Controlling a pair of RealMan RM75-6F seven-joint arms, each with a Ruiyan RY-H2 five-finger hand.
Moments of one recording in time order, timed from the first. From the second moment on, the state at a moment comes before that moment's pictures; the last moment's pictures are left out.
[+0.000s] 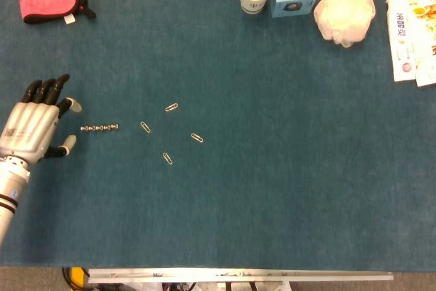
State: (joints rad) left arm -0.36 -1.23 -0.02 -1.62 1.27 1.06 0.22; right arm 0.01 -1.10 0.11 -1.52 -1.51 1.63 0.12
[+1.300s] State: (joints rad) left arm -0.39 -1.25 0.00 -1.62 1.24 1.03 0.27; right arm 0.02 -1.09 0.11 -1.53 -1.50 1.60 0.12
